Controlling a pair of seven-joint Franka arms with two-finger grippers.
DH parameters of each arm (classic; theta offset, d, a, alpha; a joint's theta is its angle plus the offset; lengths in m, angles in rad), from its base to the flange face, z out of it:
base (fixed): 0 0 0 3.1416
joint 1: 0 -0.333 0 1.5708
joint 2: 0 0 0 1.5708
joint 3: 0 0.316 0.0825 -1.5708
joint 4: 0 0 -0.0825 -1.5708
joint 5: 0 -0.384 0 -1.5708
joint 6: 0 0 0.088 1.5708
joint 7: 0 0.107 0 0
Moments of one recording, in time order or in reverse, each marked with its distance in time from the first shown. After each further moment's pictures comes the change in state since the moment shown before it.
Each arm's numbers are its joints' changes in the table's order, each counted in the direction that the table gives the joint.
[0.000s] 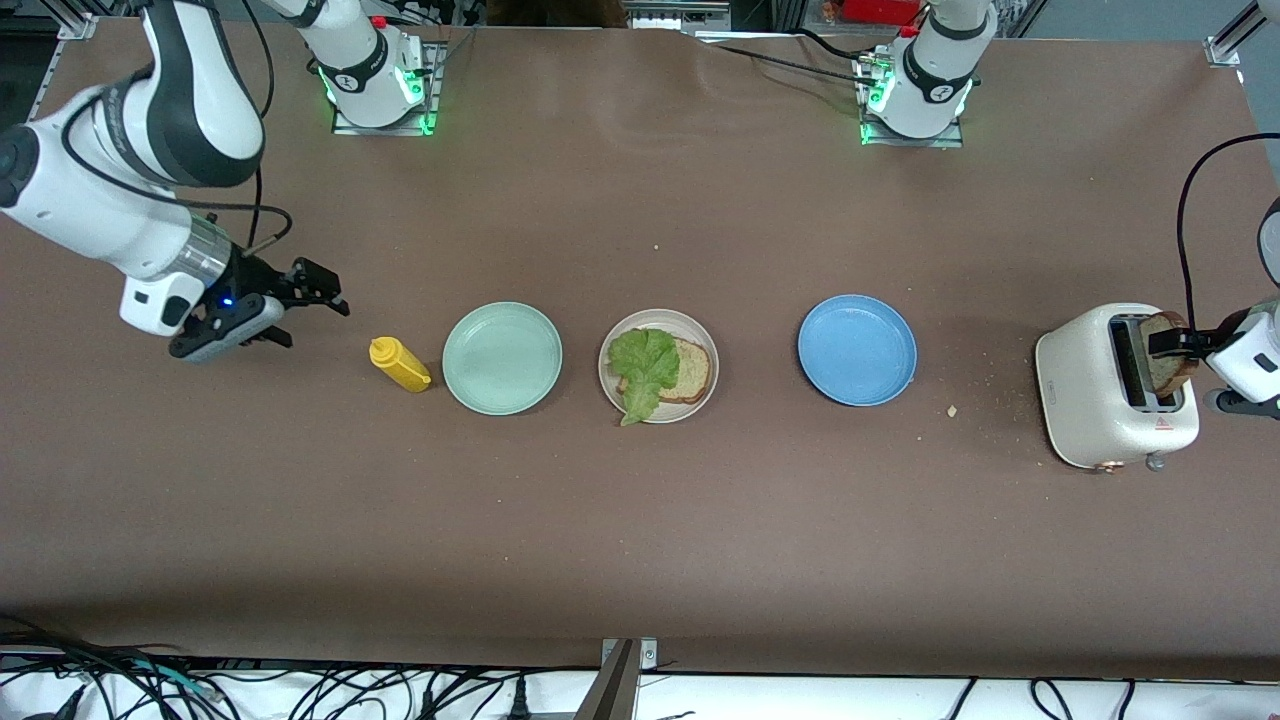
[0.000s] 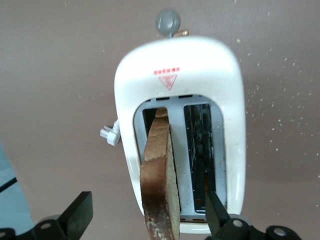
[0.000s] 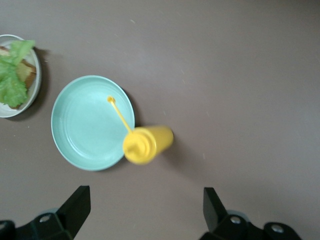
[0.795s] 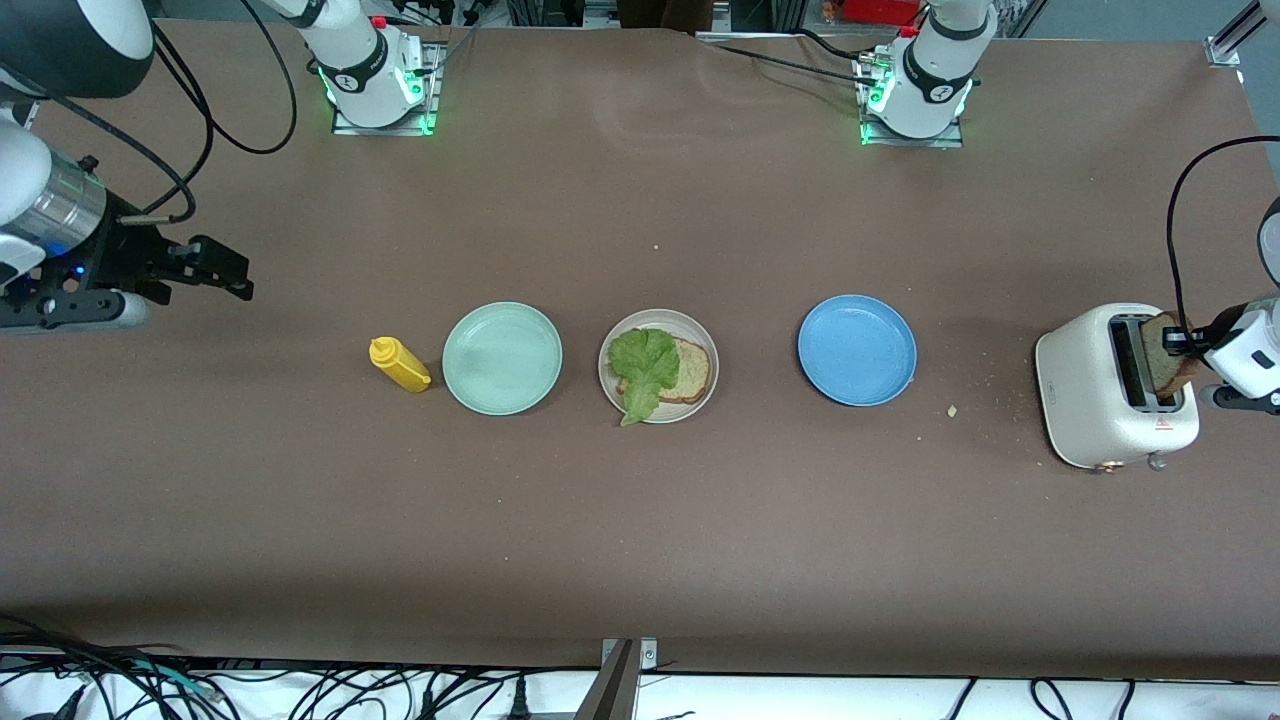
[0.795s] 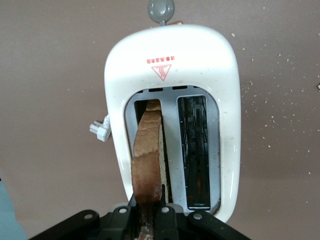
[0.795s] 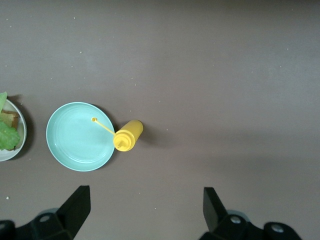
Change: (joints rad) left arm -0.008 -0.014 -0.007 0.005 0.023 -0.011 0.000; right arm 0.005 0.140 0.003 -0.566 0.191 -0.473 0.413
